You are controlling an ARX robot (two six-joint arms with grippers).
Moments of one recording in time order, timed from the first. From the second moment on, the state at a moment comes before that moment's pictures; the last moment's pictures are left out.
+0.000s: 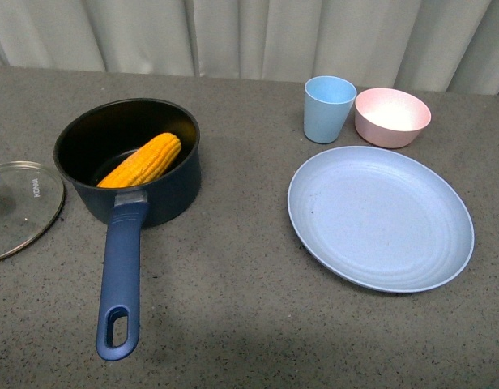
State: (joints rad) left arm 0.00 0.00 0.02 0.00 0.00 0.00; right arm 0.00 0.00 0.01 0.00 0.00 0.00
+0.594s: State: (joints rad) left arm 0.00 0.00 0.02 0.00 0.00 0.00; right arm 0.00 0.00 0.01 0.00 0.00 0.00
